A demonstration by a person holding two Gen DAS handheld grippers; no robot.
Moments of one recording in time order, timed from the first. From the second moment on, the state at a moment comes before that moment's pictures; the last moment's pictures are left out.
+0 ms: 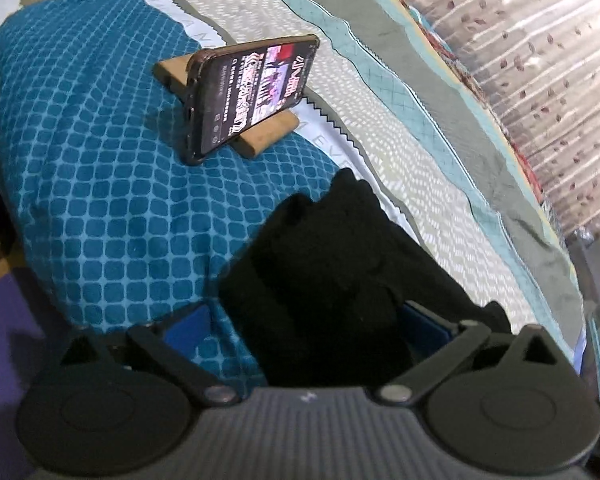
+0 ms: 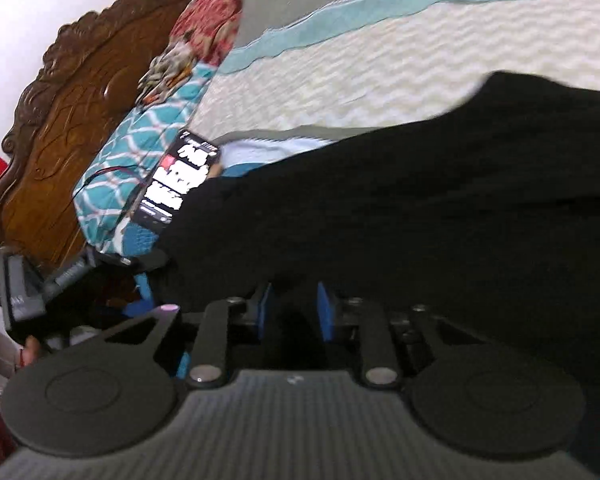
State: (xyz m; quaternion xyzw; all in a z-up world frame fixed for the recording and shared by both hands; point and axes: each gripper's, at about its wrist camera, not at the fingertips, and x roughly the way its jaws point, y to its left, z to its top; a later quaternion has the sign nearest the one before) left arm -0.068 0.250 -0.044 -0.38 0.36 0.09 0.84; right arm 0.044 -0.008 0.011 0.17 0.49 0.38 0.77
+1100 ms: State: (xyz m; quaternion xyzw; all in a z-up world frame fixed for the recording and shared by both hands) left arm -0.046 0.235 -0.026 -0.22 0.35 0.06 0.91; right arm 0.038 0.007 -0.027 0.18 0.53 0.38 0.74
